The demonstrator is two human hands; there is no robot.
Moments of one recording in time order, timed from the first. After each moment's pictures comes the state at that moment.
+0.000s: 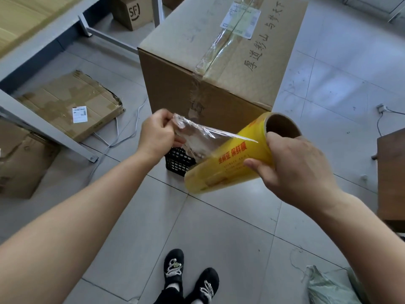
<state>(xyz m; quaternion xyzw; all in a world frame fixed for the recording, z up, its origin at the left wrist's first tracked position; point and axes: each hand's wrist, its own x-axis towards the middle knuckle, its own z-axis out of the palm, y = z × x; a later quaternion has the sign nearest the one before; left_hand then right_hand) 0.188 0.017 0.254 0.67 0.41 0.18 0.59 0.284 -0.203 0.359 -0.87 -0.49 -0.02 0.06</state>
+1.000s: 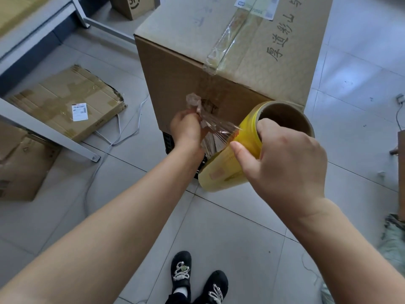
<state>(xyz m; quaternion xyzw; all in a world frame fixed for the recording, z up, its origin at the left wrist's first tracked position) 0.257 0.004 0.238 0.32 0.54 0.23 0.75 0.269 -0.141 0.329 -0.90 -0.40 -0.11 0.14</state>
